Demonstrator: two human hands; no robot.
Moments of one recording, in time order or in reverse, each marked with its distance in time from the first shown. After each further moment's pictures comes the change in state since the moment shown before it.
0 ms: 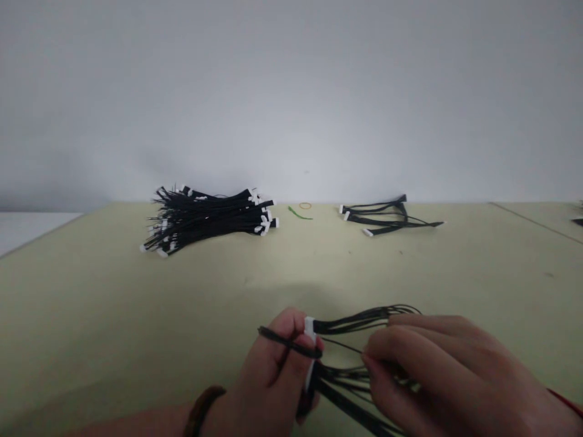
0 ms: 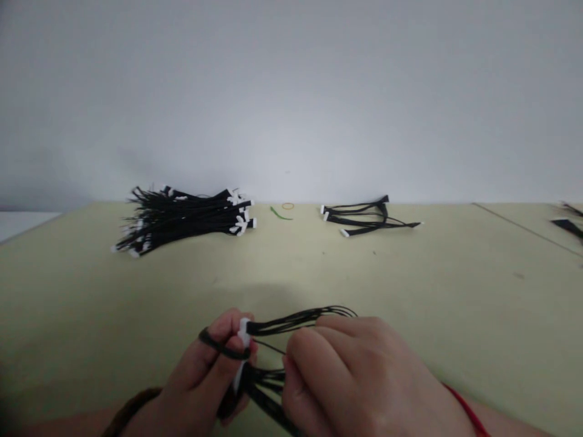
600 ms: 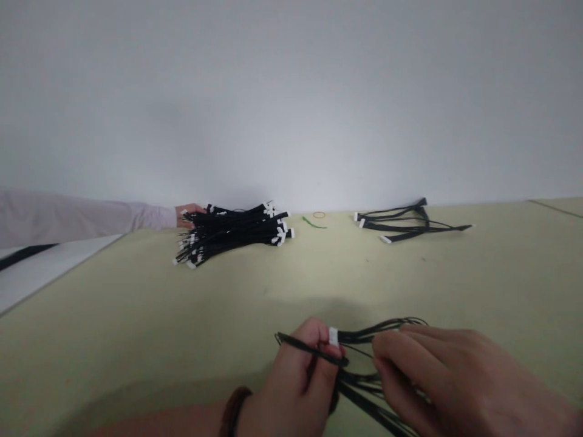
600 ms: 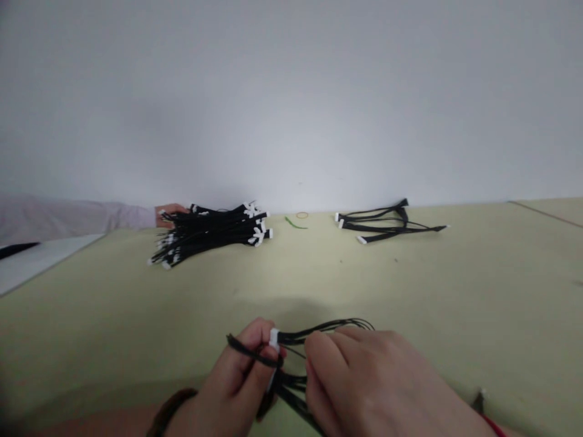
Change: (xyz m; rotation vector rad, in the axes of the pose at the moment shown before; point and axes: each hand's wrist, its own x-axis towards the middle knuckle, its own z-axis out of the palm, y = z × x) left_hand -0.004 0.010 -0.006 0.412 0.037 0.121; right_hand 0.000 0.004 0.011 -0.083 -0.154 -0.035
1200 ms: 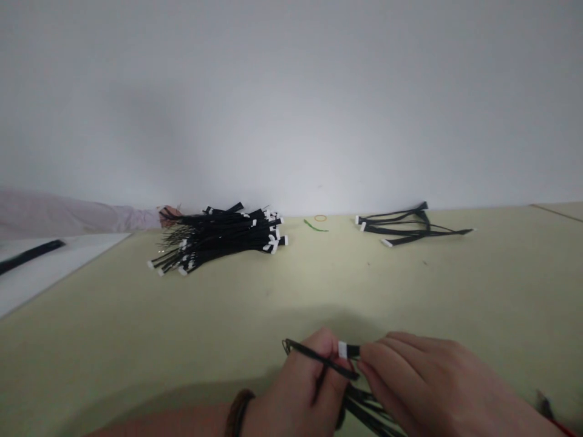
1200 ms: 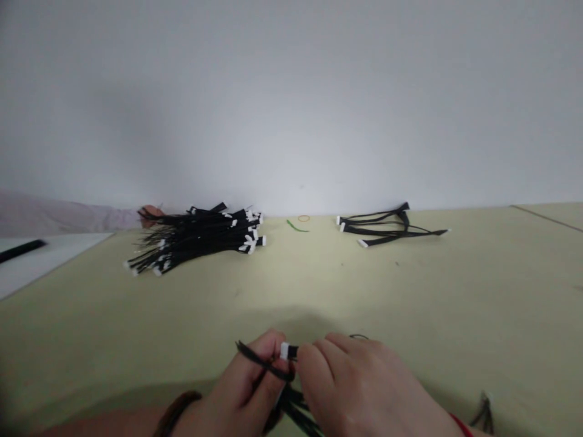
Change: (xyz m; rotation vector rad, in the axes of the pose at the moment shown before) left_hand 0.017 -0.016 -0.011 0.094 -0.176 0.073; right_hand 0.014 0.000 0.024 -0.060 -0.004 -0.098
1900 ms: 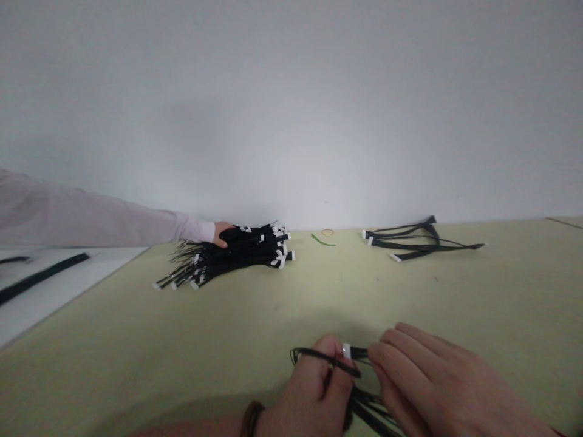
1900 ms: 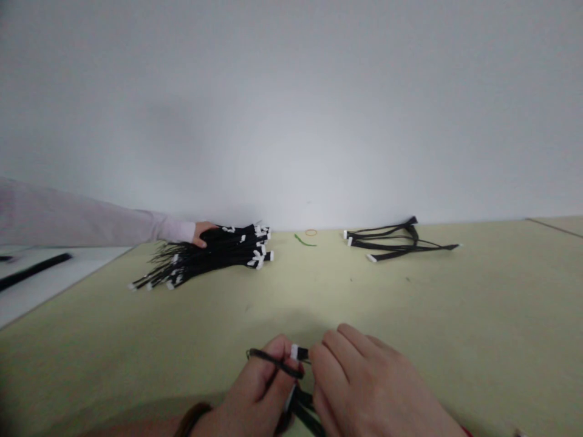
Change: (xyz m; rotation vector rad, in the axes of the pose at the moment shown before) left_hand 0.009 -0.005 0.007 -0.084 0.157 -0.076; right_hand 0.003 0.003 -0.001 -0.085 0.212 0.018
